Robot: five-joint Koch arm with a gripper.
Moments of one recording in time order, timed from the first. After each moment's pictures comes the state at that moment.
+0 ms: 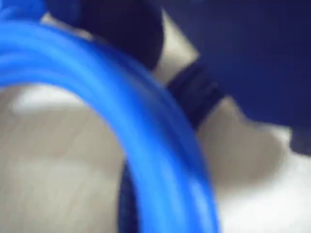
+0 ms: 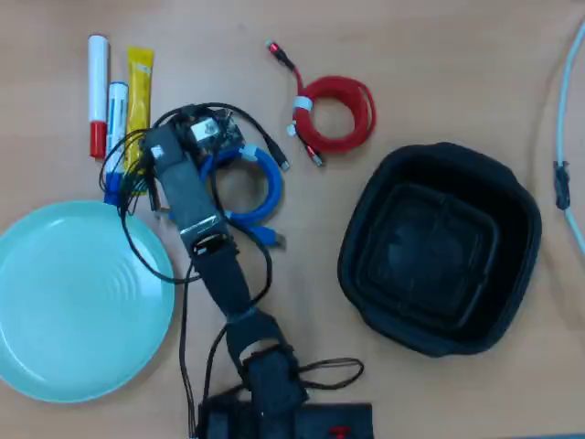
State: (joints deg) arm 65.1 36.6 27.2 91.3 31.8
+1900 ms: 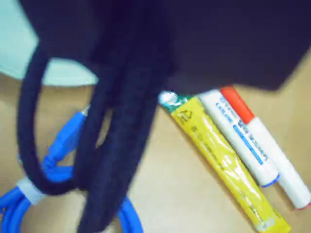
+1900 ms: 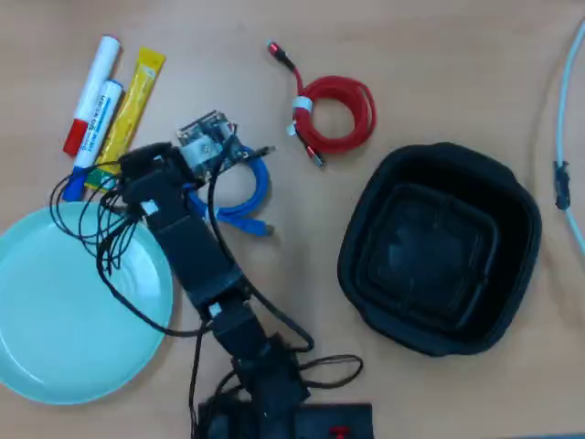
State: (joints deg) arm 61.7 70.7 23.4 104.8 9.3
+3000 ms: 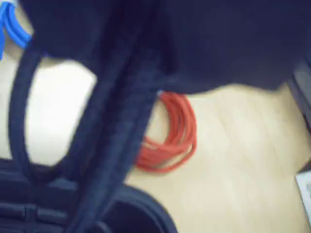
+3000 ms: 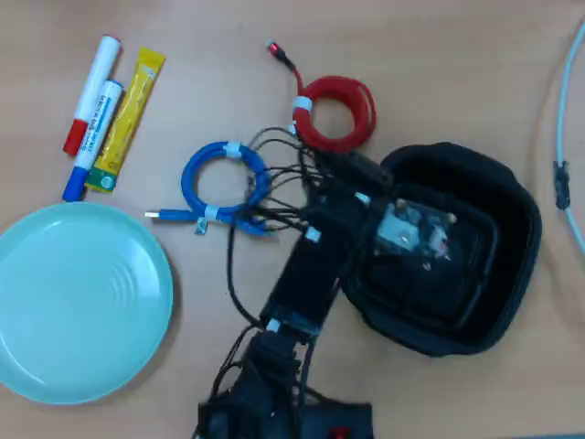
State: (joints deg) arm 120.4 80.9 23.4 106.4 9.2
